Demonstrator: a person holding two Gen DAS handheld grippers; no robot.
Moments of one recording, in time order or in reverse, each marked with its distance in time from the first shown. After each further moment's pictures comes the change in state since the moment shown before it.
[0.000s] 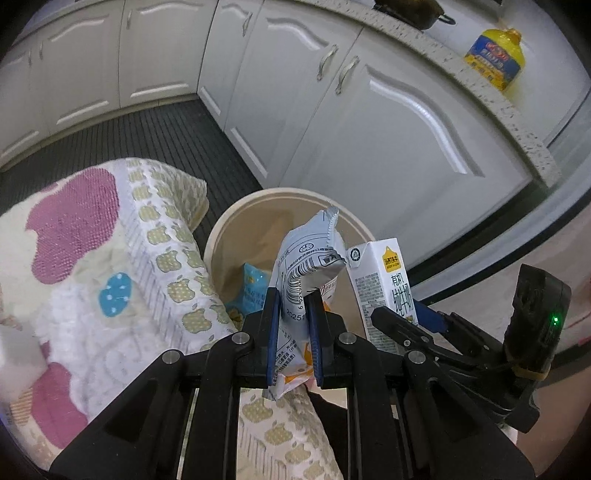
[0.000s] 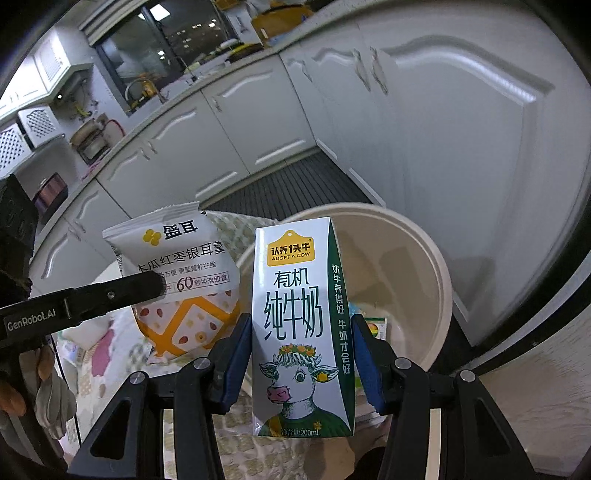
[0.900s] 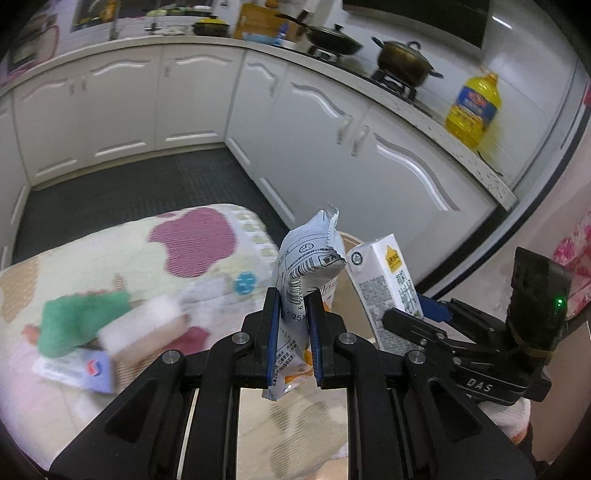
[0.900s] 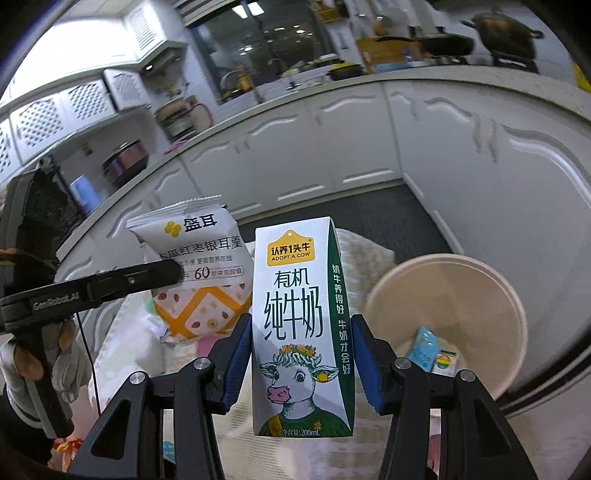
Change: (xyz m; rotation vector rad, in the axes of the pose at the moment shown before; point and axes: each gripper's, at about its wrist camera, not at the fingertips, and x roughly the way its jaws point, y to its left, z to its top) left arm -0.158 0.055 -0.041 0.021 -0.188 0.029; right arm -0.057 0.131 -0.008 -0.222 -0.074 0.198
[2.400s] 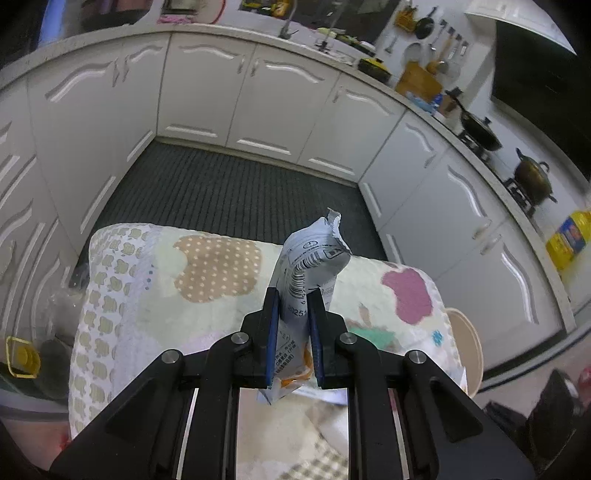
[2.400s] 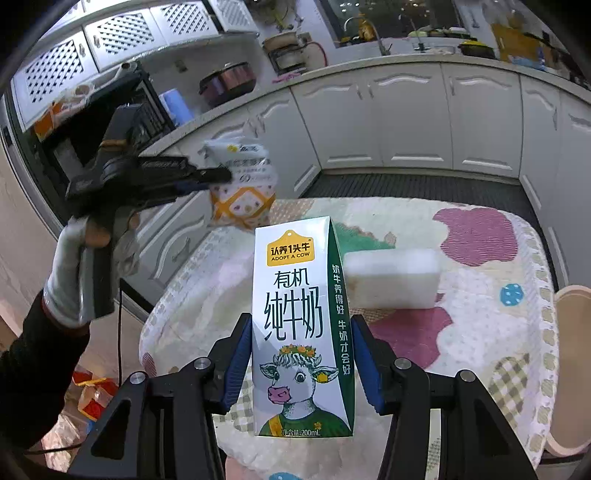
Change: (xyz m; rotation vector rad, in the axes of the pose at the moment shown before) left arm -0.125 0.253 -0.035 -0.397 -0.163 0.286; right arm 0.103 0.181 -0.024 -0.266 0.190 0.301
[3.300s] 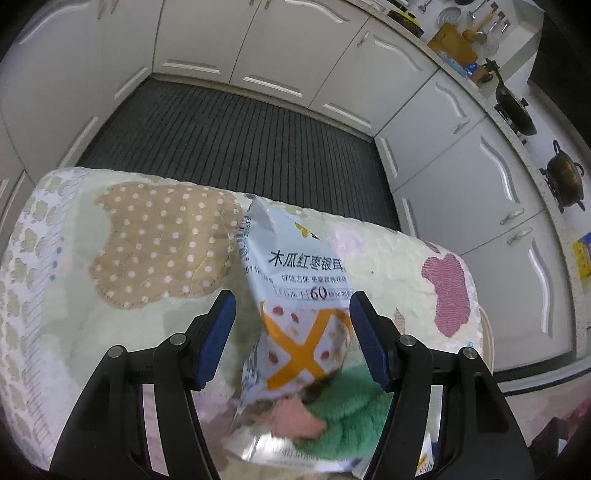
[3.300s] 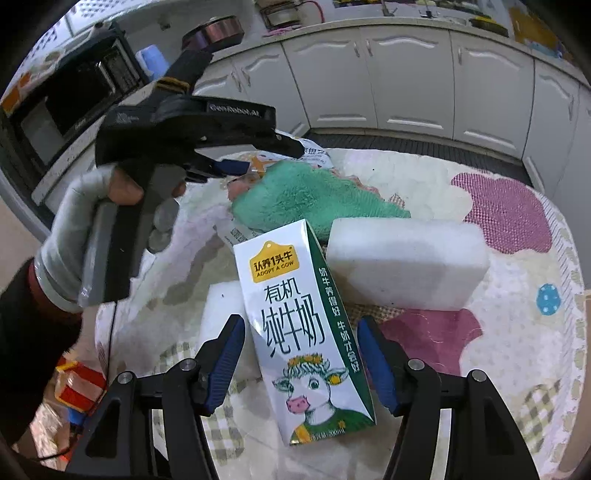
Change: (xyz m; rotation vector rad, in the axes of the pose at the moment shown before) left arm 0.143 0.011 0.006 -0.103 0.221 0.014; right arm 0.090 -0.010 0.009 -0.018 0.176 -0.047
